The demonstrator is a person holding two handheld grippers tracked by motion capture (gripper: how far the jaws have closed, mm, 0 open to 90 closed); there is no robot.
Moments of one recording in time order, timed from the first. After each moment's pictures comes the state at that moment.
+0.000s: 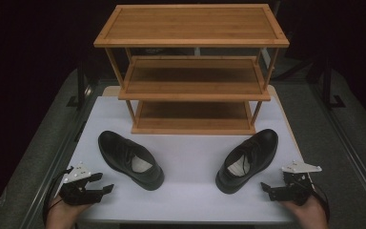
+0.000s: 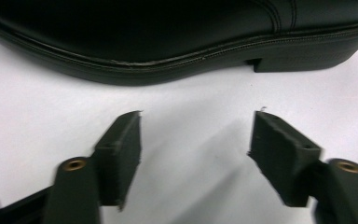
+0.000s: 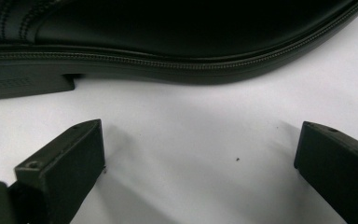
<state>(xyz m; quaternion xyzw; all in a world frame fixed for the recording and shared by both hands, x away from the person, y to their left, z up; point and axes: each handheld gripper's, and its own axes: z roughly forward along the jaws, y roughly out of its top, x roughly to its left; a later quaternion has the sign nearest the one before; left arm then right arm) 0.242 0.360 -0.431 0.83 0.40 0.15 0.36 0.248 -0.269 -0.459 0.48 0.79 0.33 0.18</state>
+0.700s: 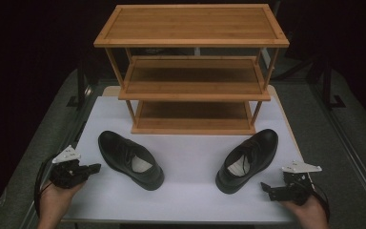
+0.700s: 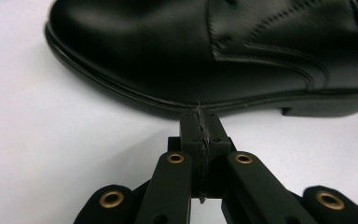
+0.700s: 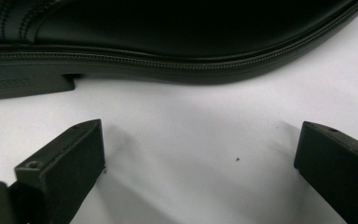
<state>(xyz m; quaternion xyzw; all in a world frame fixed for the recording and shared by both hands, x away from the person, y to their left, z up) 0.277 0.377 -0.395 0.82 0.43 0.15 0.35 0.248 -0.270 -0.459 0.48 0.79 0.33 0.18</state>
